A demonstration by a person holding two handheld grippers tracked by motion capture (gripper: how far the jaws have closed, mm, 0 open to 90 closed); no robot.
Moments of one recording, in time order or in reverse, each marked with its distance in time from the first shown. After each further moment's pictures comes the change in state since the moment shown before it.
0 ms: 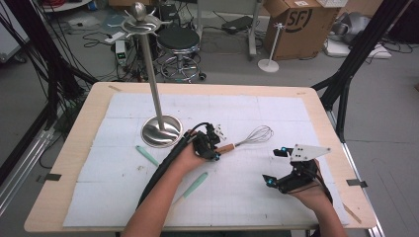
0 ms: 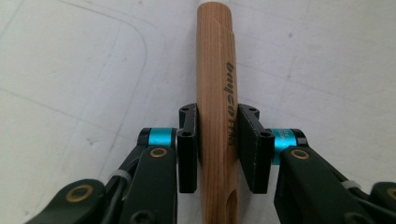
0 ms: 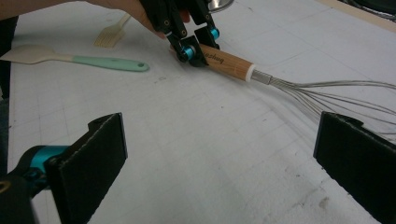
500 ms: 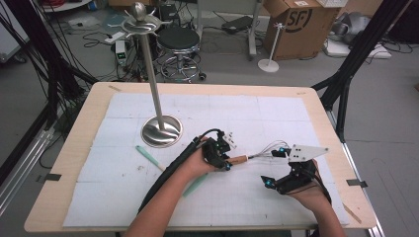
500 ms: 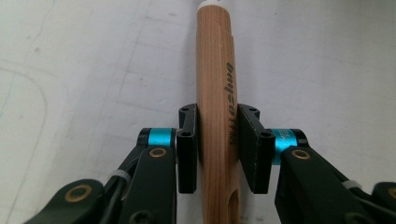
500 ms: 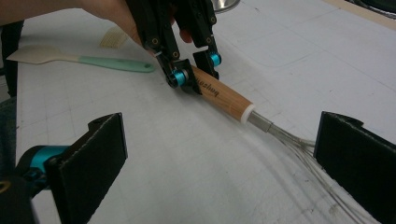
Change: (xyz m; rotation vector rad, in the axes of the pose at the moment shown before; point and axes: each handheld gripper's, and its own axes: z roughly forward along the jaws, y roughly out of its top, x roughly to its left) left arm -0.026 0.016 0.012 -0.021 -0.136 0.086; right arm 0.004 0.003 0.002 0.004 0.016 -0.006
